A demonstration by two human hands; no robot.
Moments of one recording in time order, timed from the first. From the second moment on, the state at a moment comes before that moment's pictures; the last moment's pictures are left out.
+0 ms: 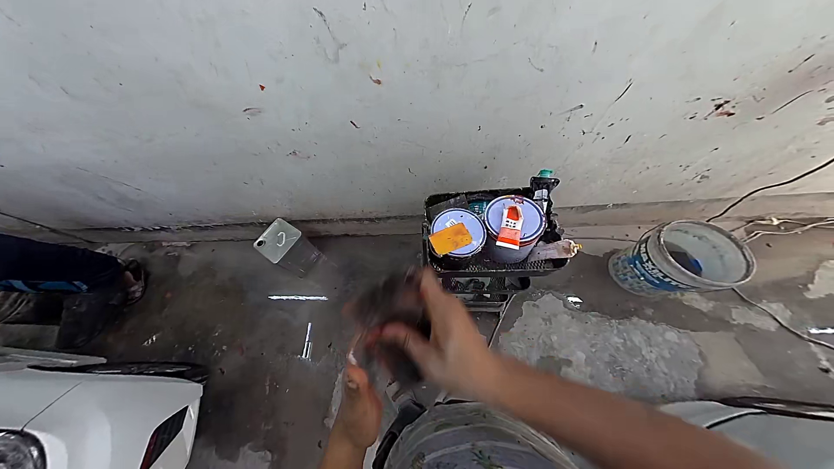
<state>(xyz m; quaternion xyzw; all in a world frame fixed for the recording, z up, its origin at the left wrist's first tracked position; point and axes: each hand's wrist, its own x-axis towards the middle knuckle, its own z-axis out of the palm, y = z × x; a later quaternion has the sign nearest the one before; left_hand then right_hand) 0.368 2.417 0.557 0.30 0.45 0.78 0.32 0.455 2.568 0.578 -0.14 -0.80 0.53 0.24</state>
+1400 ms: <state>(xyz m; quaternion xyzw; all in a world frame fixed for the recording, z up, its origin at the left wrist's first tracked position) 0.380 2.437 0.572 0.24 0.48 0.80 0.25 0.439 2.563 0.578 -0.36 -0.38 0.75 0.40</state>
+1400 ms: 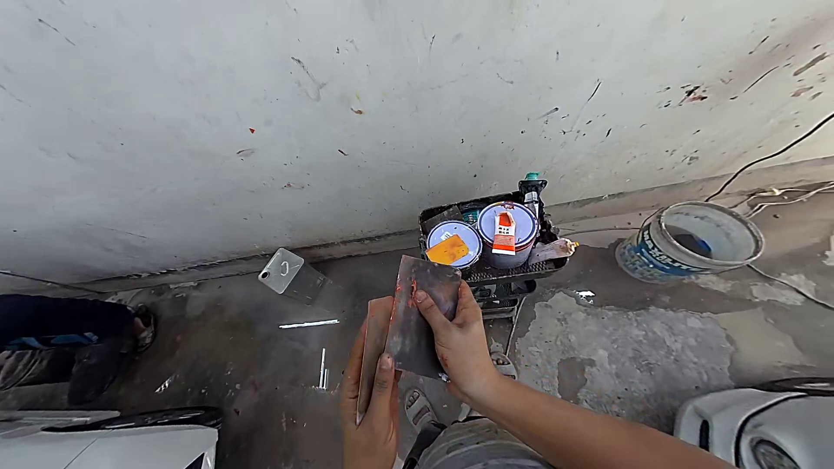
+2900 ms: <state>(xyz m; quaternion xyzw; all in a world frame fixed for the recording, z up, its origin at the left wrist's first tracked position) 0.353 2.433 0.568 0.09 0.52 0.82 0.22 0.458 2.584 0.550 -0.29 -0.63 0.63 0.36</state>
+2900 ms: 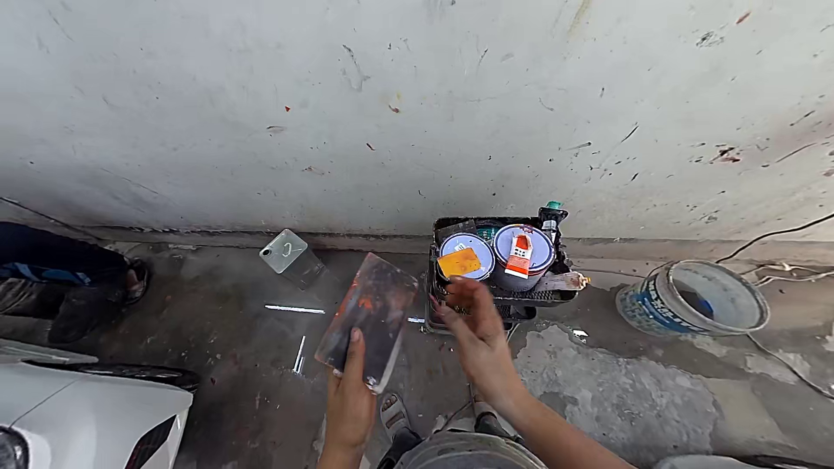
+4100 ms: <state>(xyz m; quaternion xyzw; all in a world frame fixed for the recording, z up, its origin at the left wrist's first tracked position) 0.325 2.373 0.560 -0.02 0.50 0.85 0.15 0.465 2.587 0.550 -0.14 -0.69 0.69 0.15</state>
